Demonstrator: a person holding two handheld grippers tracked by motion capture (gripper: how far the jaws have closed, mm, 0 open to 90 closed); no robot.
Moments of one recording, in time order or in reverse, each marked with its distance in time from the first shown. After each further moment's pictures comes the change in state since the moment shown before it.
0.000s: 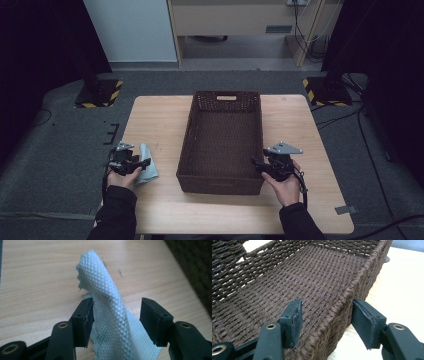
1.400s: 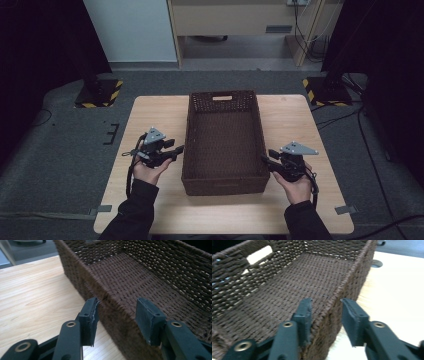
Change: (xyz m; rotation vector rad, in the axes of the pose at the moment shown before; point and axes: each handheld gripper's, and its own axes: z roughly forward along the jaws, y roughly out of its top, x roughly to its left) left arm -0.115 0.061 -0.016 -0.173 -0.201 0.240; right arm -0.017 0.001 -0.027 -0.042 0.041 0.023
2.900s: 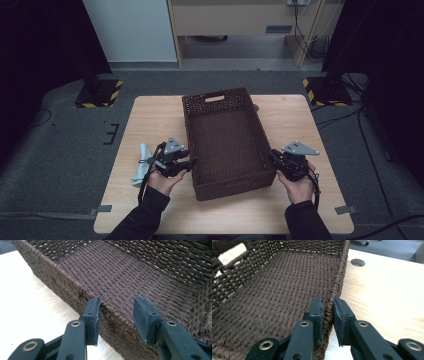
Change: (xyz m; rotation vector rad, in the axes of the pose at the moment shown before) left arm -0.041 -0.007 0.014 0.080 -0.046 0.047; right arm -0.004 0.001 -0.005 0.019 -0.114 -0.021
